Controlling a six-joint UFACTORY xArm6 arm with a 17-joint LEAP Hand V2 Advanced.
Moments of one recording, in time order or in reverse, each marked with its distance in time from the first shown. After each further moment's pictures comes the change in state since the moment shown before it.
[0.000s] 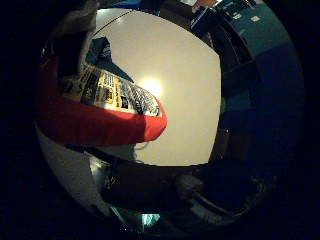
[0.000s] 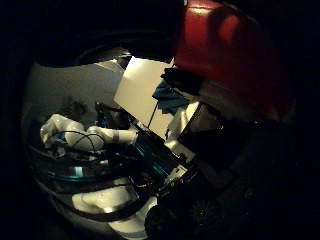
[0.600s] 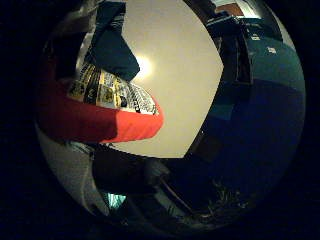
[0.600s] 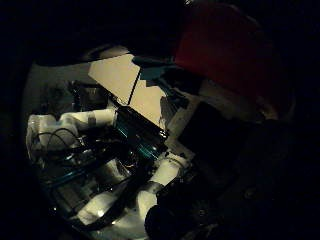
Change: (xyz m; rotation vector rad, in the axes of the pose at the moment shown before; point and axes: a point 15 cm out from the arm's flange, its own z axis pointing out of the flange) arm -0.080 -0.037 0.076 -0.297 0.107 -0.196
